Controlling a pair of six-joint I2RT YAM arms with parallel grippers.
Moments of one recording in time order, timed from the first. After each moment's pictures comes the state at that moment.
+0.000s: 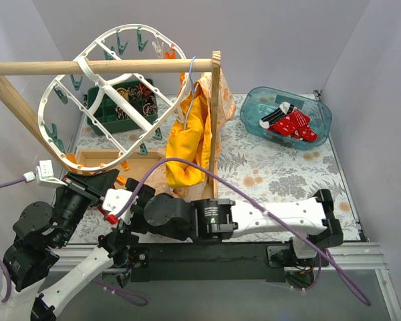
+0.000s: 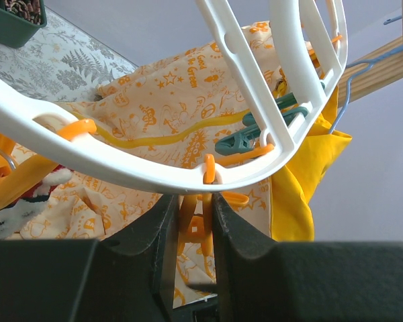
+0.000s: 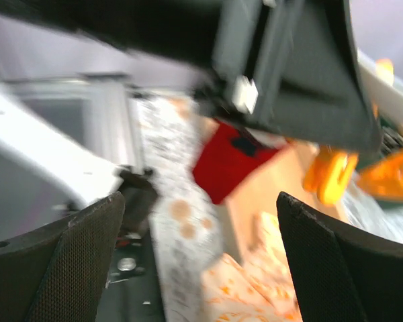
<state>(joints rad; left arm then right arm) -0.68 0.32 1.12 -0.80 -0.35 -0.91 1.65 1.67 1.80 -0.32 0.24 -0.15</state>
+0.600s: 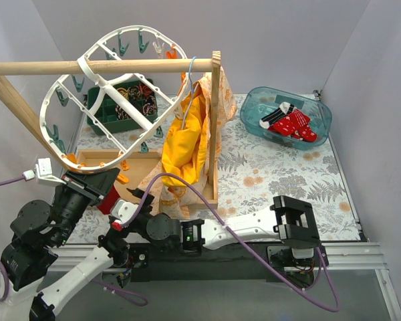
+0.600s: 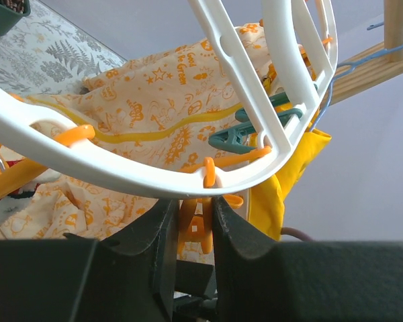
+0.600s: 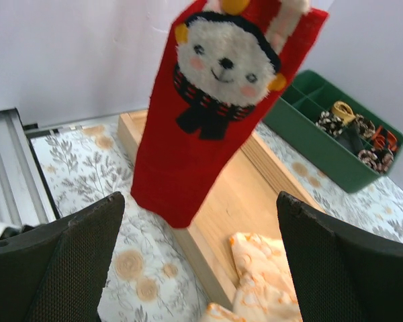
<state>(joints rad) -0.68 0.35 1.15 -0.81 -0.35 -0.95 1.65 1.84 1.37 0.48 0.63 -0.28</state>
